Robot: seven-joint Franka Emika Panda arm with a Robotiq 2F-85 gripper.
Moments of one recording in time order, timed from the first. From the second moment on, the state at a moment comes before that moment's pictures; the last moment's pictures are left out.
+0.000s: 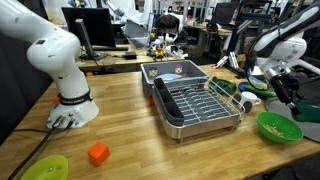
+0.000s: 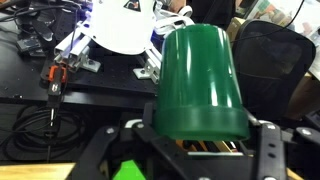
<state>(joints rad) -0.13 0.69 -0.04 -1.76 0.23 1.21 -0.27</state>
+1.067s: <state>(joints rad) -0.13 0.69 -0.04 -1.74 0.26 1.27 -0.27</state>
